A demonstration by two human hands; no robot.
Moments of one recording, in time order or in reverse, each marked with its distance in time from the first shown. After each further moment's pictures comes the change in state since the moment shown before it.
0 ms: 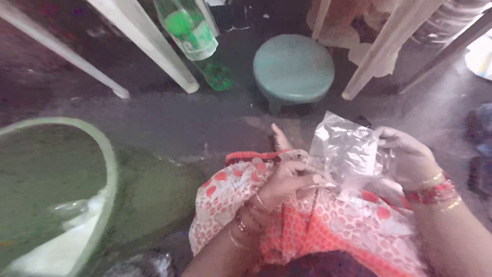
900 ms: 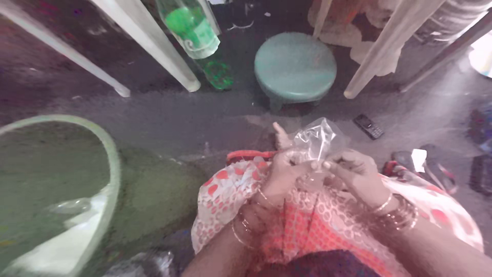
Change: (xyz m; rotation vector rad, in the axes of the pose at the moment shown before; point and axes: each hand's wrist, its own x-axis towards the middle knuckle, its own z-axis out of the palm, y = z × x) left_hand 0.009 0.005 0.009 0.058 0.394 -0.191; right_hand -0.013 0.038 0.082 -0.468 0.053 -0.257
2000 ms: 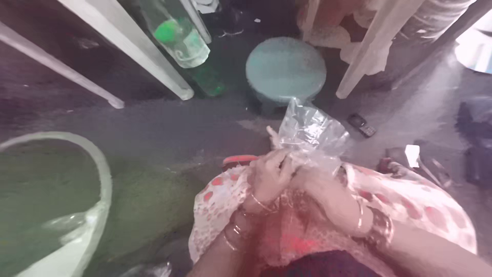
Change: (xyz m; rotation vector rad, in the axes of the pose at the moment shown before) left_hand 0.008 -0.016 -0.019 0.845 0.220 0.749; right_hand -0.023 -0.015 0.028 -0.548 -0.271 -0.428
